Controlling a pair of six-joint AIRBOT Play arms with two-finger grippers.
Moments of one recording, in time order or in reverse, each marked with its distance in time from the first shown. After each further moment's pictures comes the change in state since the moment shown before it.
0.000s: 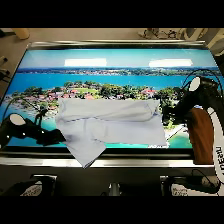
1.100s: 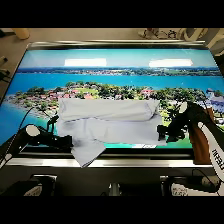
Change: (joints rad) left arm -0.207 0.042 -0.159 -0.079 0.248 -0.071; right arm -0.013 -0.019 -0.369 0.041 -0.227 -0.013
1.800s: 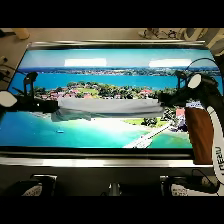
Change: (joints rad) left arm 0.050 -0.095 0.613 0.222 -0.047 -0.002; right arm 0.055 -0.014 0.456 0.050 -0.154 -0.018
